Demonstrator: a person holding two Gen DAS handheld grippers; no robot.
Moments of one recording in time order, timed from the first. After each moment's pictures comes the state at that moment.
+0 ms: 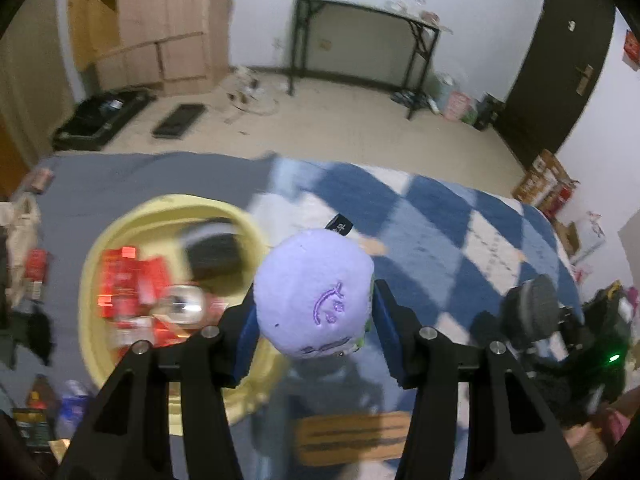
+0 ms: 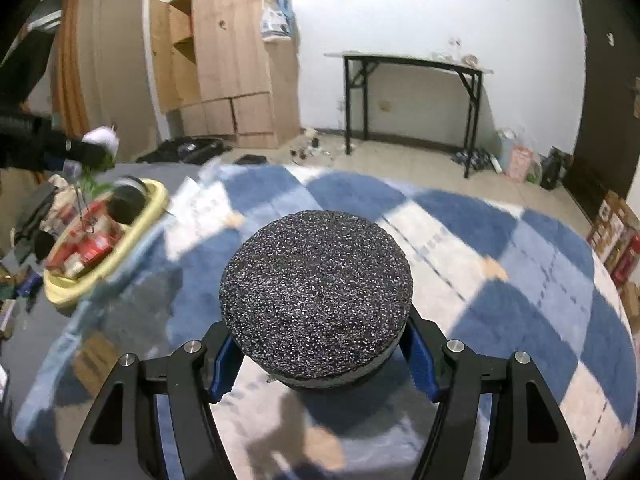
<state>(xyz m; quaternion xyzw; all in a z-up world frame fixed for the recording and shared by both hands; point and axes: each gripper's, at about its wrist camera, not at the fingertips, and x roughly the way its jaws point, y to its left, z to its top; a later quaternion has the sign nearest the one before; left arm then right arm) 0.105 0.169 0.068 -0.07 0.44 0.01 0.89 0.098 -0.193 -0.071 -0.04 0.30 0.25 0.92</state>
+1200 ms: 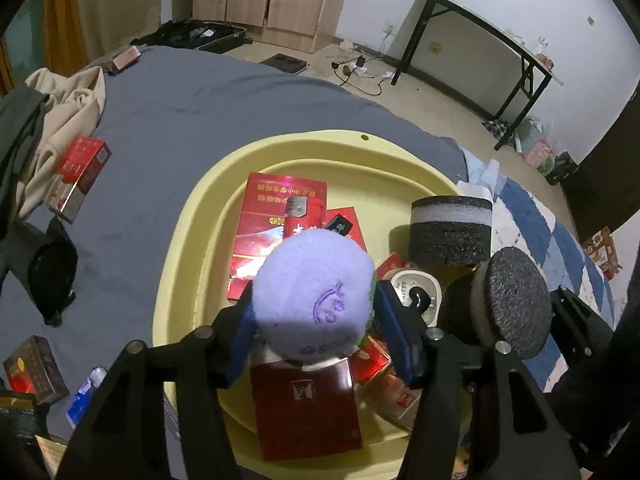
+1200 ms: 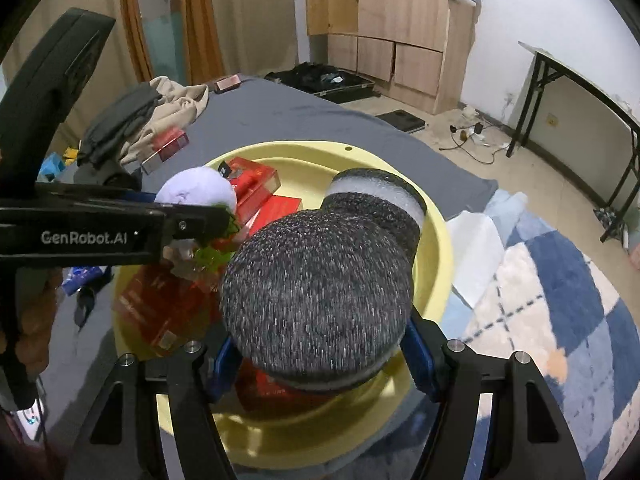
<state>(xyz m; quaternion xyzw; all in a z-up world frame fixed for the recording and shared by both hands) 0.103 0.338 -0.039 -0.19 0.46 0.12 0.86 0.147 0.149 -0.058 -0.18 0.35 0.44 0.80</state>
